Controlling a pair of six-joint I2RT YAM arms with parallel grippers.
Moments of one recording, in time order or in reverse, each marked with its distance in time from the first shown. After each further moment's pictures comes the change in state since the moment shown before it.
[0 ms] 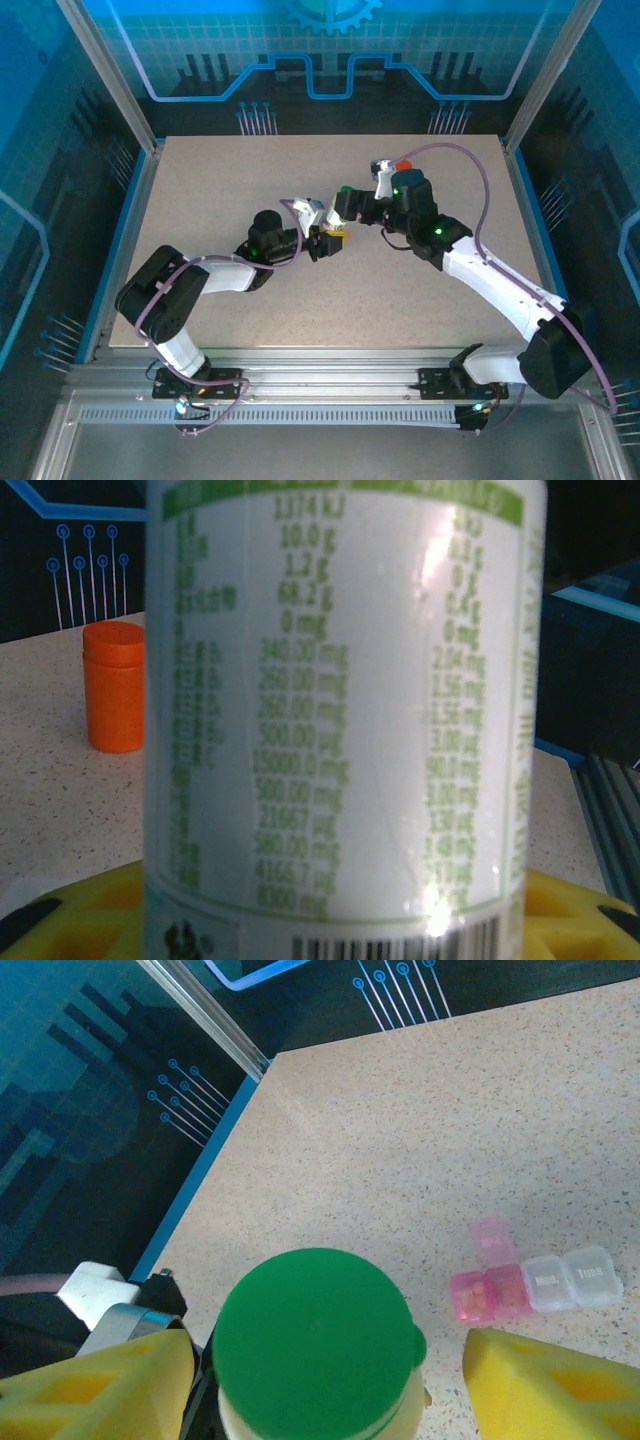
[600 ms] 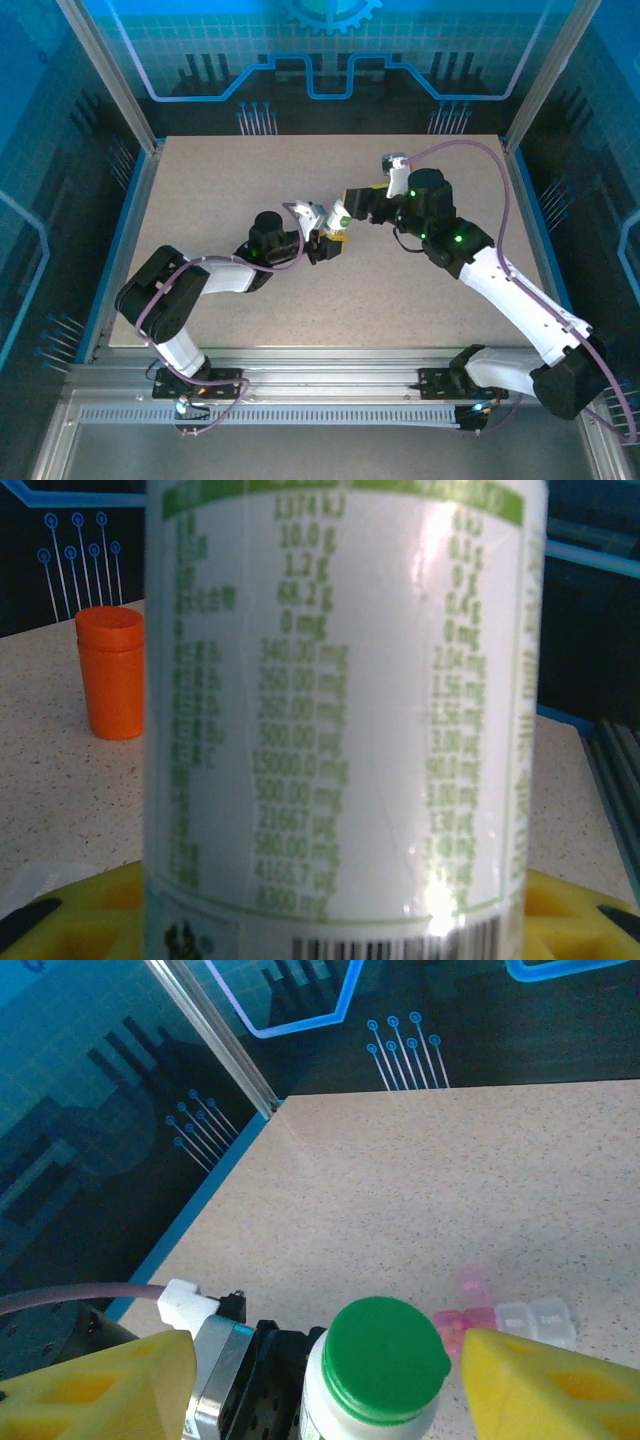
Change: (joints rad) left arm 0.002 0.000 -0.007 -0.029 0.011 0.060; right arm 0.006 -0.128 0.033 -0.080 0.037 -0.100
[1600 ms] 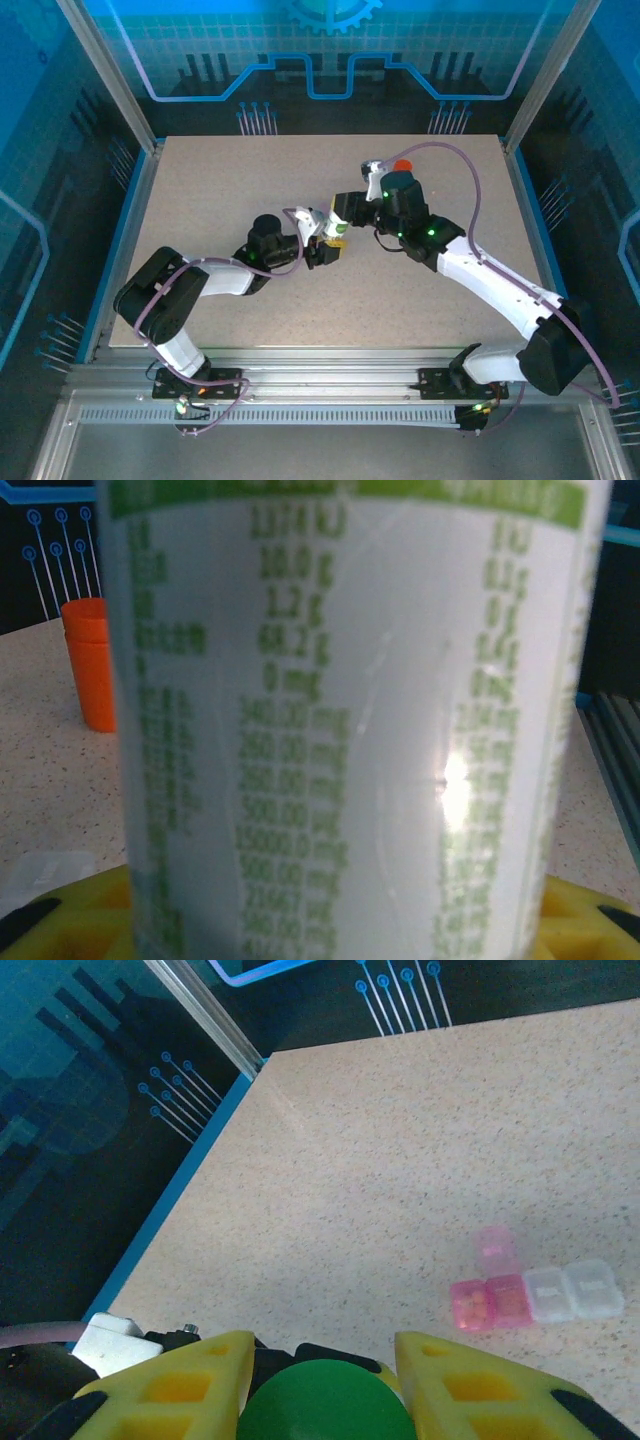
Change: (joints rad) left arm 0.005 -0.010 -0.032 -0.011 0.023 0.082; right arm 0.056 0.140 -0.004 0.060 0.064 0.046
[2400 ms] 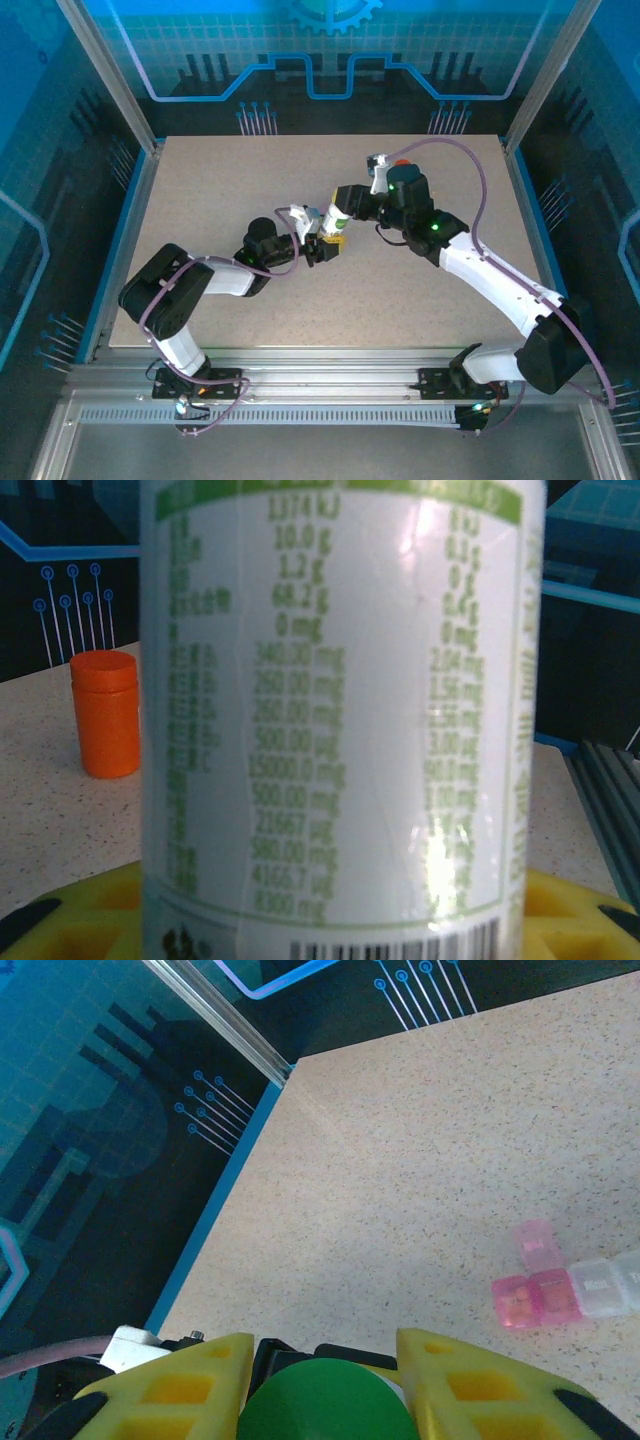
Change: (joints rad) left arm 0.006 0.034 -0.027 0.191 0.011 -0.085; right arm -0.042 0.012 0.024 0.016 -0.121 0.130
